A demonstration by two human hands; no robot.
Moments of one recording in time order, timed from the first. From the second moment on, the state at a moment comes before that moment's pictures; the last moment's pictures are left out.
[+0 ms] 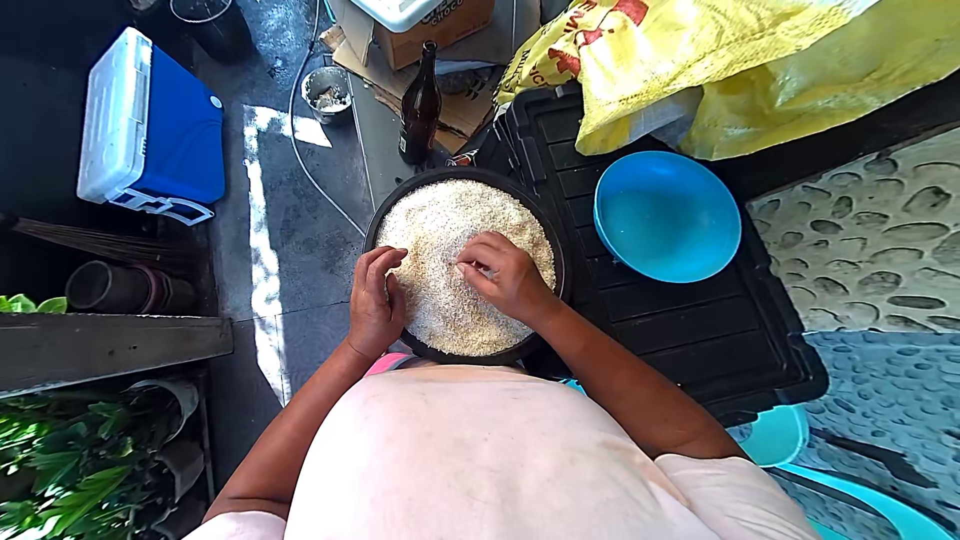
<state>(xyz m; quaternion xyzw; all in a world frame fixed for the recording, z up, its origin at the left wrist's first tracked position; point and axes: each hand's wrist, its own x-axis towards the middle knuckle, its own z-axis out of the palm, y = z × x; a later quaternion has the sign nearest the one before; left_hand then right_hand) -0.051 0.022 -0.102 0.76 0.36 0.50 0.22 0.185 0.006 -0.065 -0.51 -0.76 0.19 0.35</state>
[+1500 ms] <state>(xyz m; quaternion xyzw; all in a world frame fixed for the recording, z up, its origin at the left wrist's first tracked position) -0.052 0.022 -0.103 0.76 0.36 0.49 0.22 0.187 -0.049 -0.037 -0.50 -0.30 0.64 0.51</state>
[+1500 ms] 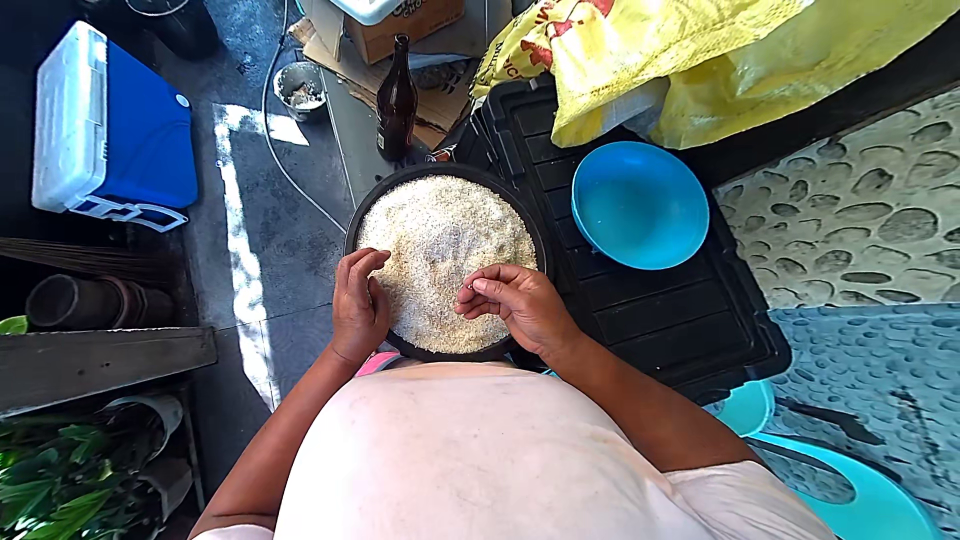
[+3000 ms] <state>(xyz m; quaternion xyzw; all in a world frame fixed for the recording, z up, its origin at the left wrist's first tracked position) -0.052 0.022 -0.102 0.77 0.35 0.48 0.23 0.192 -0.058 -0.029 -0.45 -0.08 0.68 0.58</state>
